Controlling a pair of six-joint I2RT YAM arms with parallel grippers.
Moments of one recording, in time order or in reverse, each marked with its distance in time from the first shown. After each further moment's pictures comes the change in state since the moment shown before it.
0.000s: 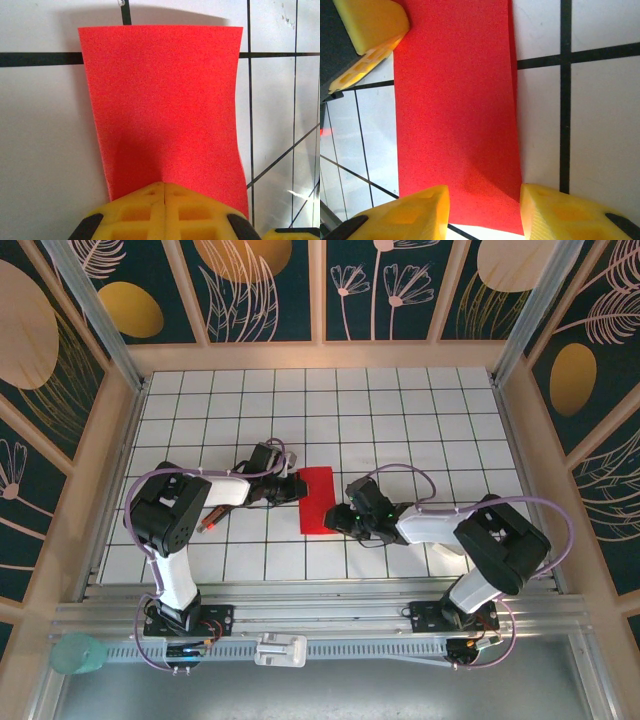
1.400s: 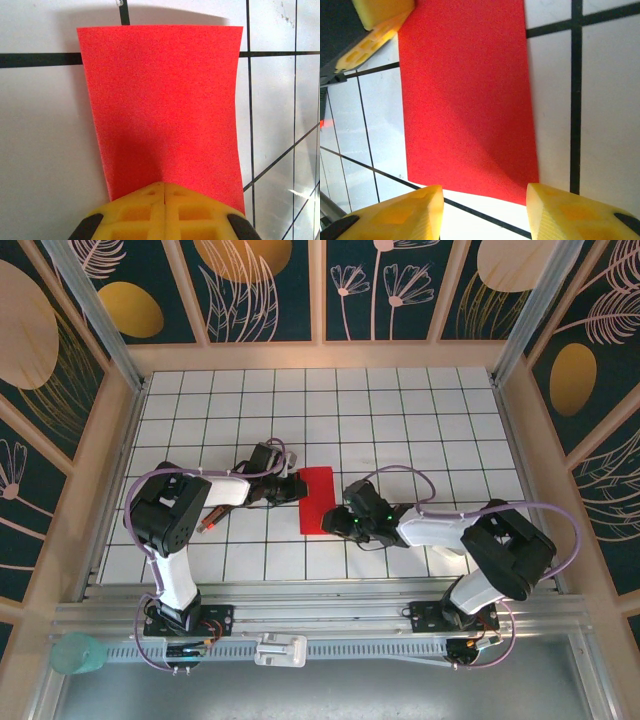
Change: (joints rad) left arm 0.000 0.000 0.000 0.000 0.000 0.007; right arm 0.045 -0.047 0.004 -0.077 0.031 0.043
